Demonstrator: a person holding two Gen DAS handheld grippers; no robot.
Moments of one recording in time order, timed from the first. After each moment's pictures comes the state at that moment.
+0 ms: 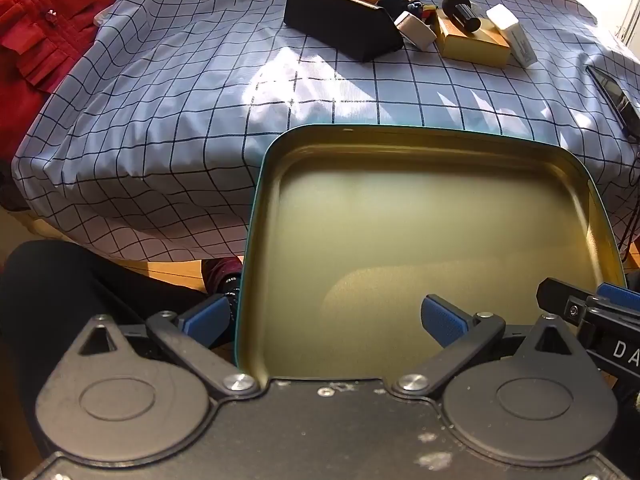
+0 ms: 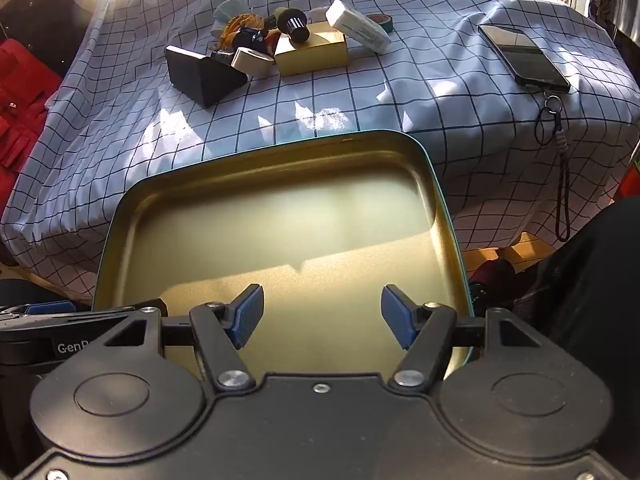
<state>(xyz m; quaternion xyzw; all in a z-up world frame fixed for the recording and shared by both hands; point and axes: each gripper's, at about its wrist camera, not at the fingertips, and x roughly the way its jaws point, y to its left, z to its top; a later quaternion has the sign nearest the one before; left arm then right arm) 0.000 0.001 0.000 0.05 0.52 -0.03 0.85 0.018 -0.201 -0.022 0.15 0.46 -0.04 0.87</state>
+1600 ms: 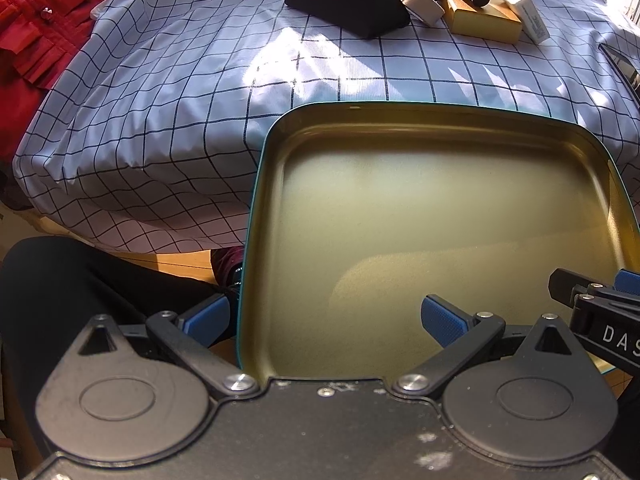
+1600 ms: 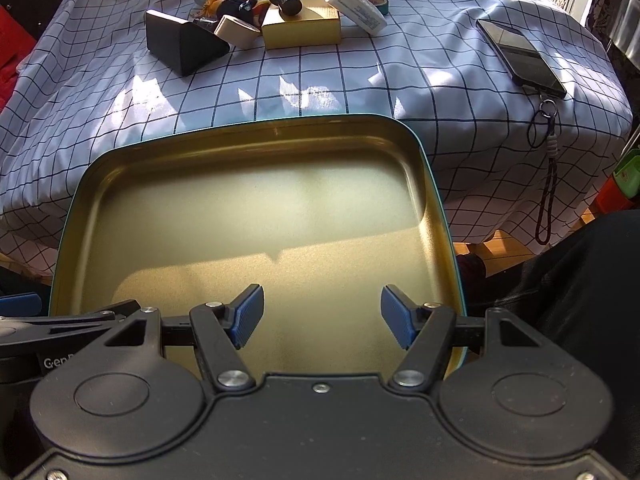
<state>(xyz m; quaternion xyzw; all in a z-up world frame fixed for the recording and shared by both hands) 0.012 0.001 -0.015 0.08 0.54 -0.02 0.84 0.036 -0.191 -0.031 0.10 0.50 -0.08 0.86</state>
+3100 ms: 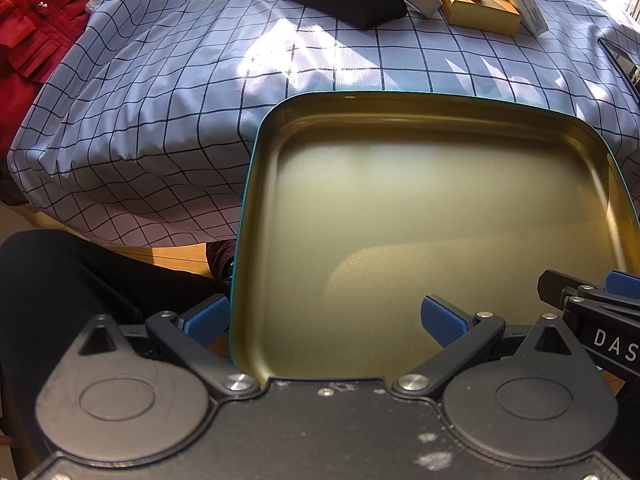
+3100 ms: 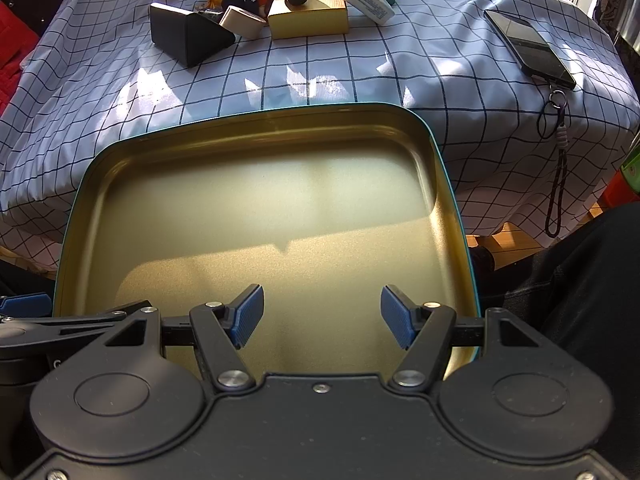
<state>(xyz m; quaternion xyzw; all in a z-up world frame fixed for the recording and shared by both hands) 0.018 -0.001 -0.024 0.08 0.55 -0.02 0.83 0.037 -0.191 -0.035 0.11 0.51 -0.06 0.85</state>
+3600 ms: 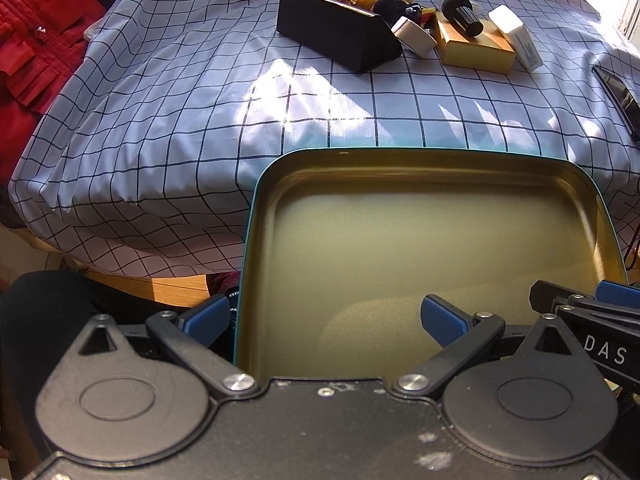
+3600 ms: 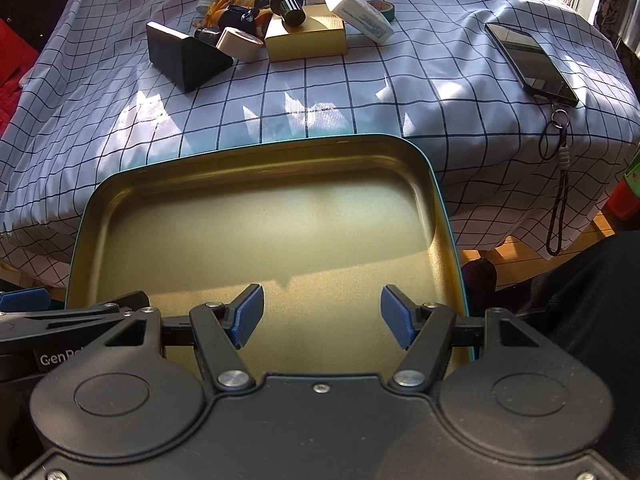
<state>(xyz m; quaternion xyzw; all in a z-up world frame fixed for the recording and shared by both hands) 0.039 -0.008 0.003 0.07 0.52 -0.03 0.85 0.053 -0.201 -0.021 0.12 0.50 -0.06 0.86</state>
